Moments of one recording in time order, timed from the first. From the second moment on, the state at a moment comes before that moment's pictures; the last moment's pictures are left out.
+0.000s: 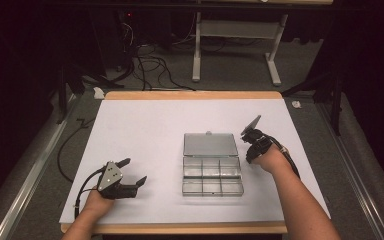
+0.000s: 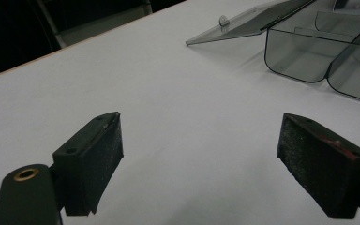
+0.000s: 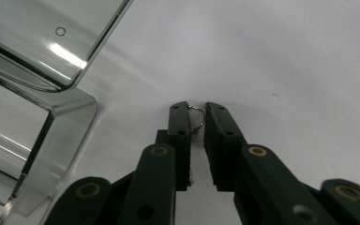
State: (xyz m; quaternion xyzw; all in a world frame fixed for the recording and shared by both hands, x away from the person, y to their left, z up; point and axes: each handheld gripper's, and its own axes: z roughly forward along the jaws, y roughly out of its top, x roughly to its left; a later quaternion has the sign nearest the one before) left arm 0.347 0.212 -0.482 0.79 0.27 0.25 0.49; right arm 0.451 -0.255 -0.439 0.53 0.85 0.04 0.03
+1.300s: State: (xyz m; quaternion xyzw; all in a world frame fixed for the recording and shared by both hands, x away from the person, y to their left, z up) left arm 0.346 0.212 -0.482 0.79 0.27 0.25 0.49; right arm 0.412 -0.263 -0.403 0.51 0.86 0.08 0.01
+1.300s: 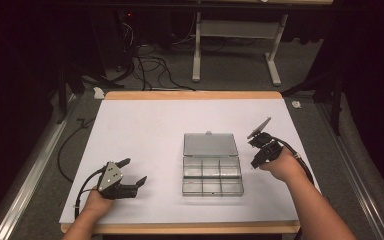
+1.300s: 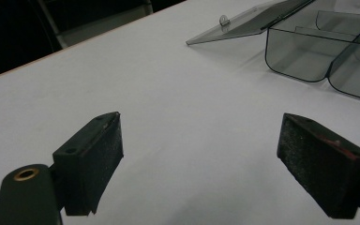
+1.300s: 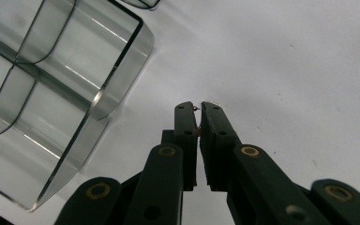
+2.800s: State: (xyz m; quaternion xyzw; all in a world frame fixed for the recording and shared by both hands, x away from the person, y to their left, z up) left arm 0.347 0.212 -0.482 0.79 0.27 0.25 0.49; right arm 0.405 -0.166 -0.387 0.40 0.92 0.07 0.00
